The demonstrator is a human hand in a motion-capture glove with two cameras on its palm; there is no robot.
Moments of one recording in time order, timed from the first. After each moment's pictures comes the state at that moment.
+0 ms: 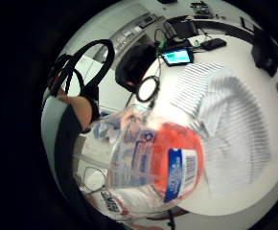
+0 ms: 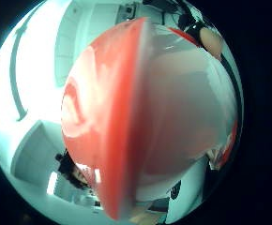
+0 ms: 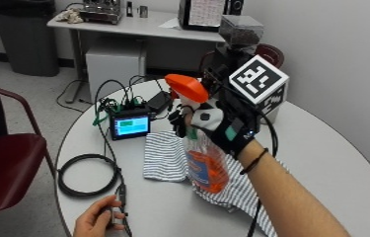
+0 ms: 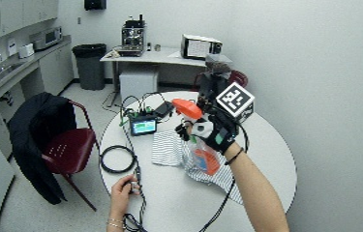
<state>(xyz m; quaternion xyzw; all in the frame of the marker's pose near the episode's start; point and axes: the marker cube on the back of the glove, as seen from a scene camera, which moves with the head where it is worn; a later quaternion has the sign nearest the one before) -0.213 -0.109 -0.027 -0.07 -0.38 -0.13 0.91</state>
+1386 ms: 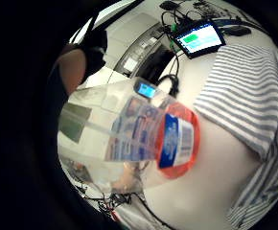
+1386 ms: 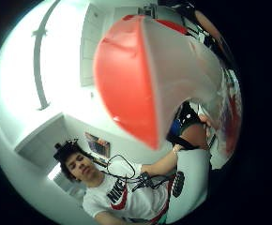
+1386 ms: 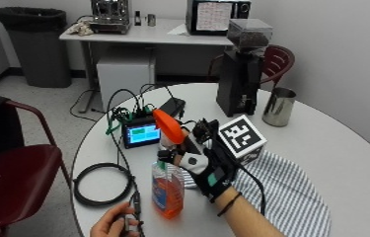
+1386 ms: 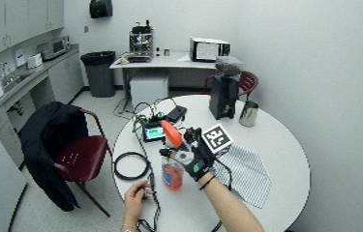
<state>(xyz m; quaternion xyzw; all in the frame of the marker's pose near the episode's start) -0.205 -0.093 0.087 -0.03 -0.50 -0.12 0.86</state>
